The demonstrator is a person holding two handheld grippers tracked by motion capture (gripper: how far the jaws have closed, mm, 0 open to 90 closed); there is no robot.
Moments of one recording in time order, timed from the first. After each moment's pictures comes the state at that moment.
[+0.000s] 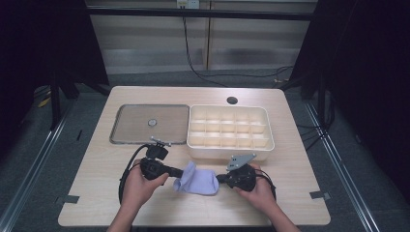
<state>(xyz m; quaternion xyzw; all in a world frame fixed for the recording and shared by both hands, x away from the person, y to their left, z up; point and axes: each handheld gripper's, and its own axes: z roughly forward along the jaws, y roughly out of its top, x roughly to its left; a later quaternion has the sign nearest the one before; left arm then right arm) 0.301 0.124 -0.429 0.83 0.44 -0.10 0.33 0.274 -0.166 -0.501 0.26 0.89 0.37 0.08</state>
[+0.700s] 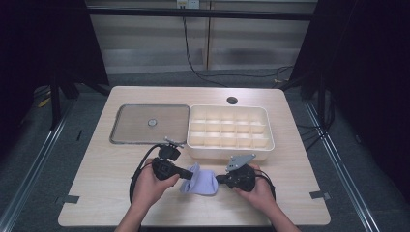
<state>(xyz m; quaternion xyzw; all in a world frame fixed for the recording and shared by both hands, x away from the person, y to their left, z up) 0.300 0.095 -0.429 0.84 0.42 -0.11 0.32 0.274 -0.165 -0.501 0.25 0.89 0.38 0.07</state>
